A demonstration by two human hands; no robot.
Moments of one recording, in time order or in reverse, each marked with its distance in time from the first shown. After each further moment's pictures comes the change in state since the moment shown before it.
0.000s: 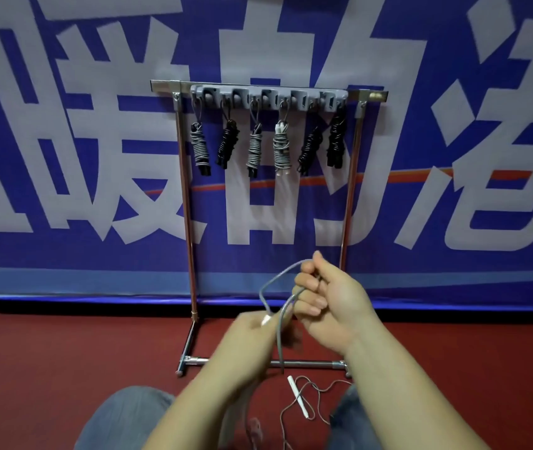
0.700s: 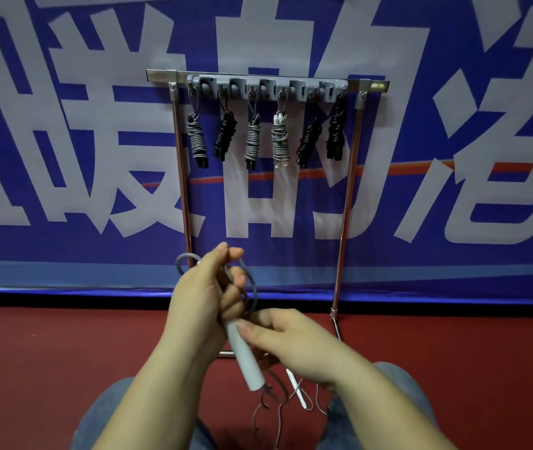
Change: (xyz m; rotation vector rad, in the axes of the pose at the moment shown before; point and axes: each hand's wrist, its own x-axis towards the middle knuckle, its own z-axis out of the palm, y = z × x) left_hand 0.003 0.037 -0.025 -0.808 0.181 0.067; right_hand -0.011 0.043 -0.015 -1.147 -0.330 -0.027
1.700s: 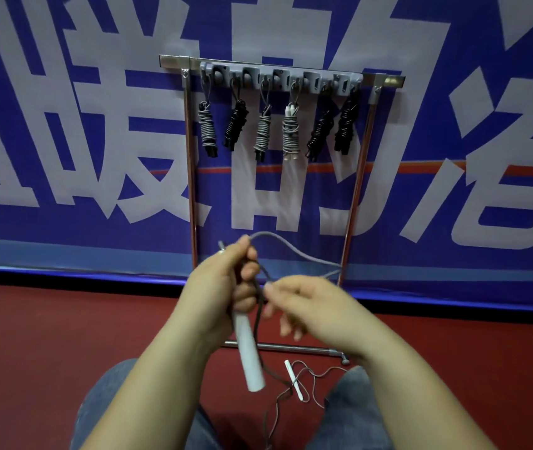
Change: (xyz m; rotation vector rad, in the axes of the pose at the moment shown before) left_hand -0.002 -0.001 -0.001 0.067 -0.086 -0.112; right_hand -0.009 -0.026 -0.021 -0.124 0.079 -0.047
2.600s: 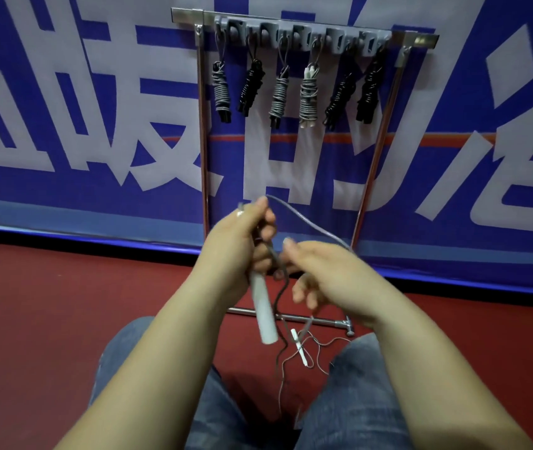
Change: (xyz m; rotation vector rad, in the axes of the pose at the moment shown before) left_hand 0.002 -0.008 -0.004 0.112 -0.012 0.096; right_hand -0.001 0.005 0.002 -0.025 0.000 0.140
